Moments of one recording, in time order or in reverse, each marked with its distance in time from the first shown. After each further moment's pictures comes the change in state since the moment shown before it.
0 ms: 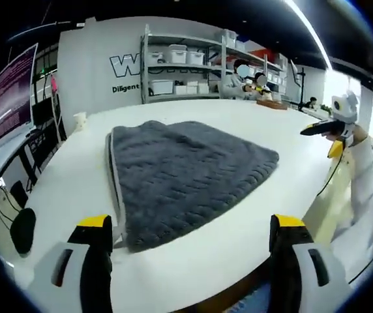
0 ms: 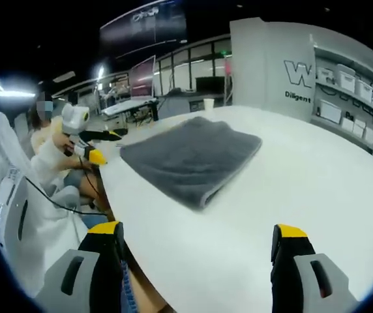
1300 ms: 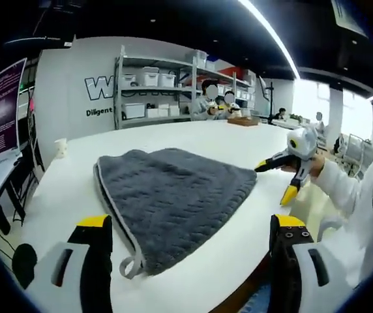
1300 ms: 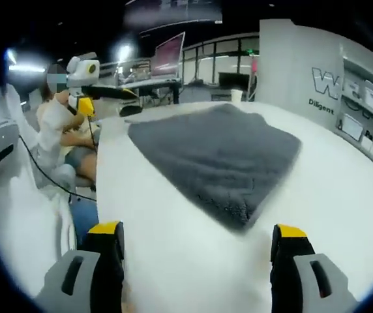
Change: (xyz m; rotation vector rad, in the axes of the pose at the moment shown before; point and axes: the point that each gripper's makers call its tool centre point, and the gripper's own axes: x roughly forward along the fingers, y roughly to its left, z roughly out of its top) left arm -0.024 0.010 0.037 0.071 -0.166 -0.206; right arm 0.093 0.035 -0.019 -0.143 0.037 0.069
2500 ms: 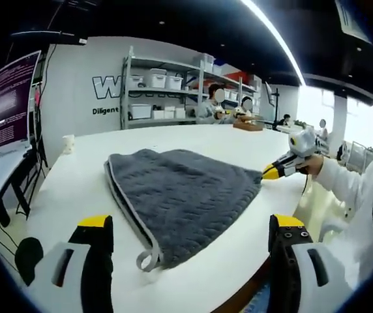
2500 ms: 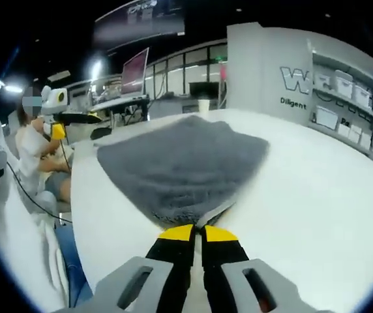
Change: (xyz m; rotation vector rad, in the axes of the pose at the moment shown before) left arm -0.011 0.022 -0.006 -0.044 -0.013 0.017; right arm -0.008 -0.042 0.017 0.121 -0.073 -0.146
